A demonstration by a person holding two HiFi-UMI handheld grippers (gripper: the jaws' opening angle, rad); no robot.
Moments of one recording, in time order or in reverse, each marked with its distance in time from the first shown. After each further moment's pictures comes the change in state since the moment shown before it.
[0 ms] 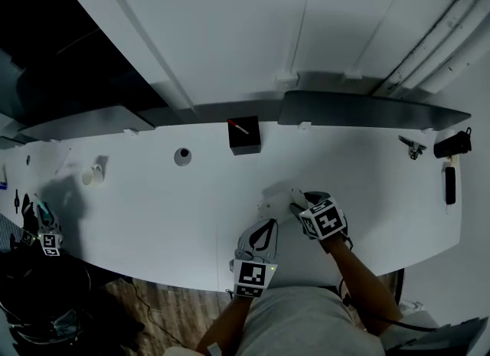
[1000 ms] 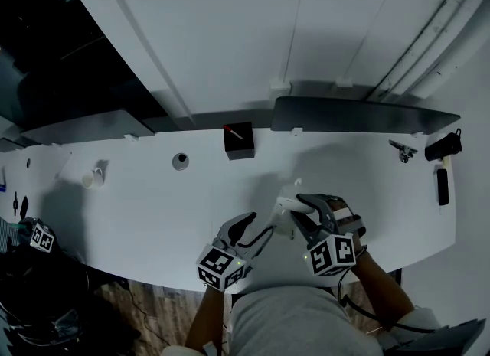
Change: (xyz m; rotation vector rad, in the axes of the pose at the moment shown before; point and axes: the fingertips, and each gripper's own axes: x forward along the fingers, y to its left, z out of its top) left arm -0.026 0.001 0.034 -0.104 -0.035 -0.316; right arm -0.126 0.058 0.064 -0.930 -0.328 -0.240
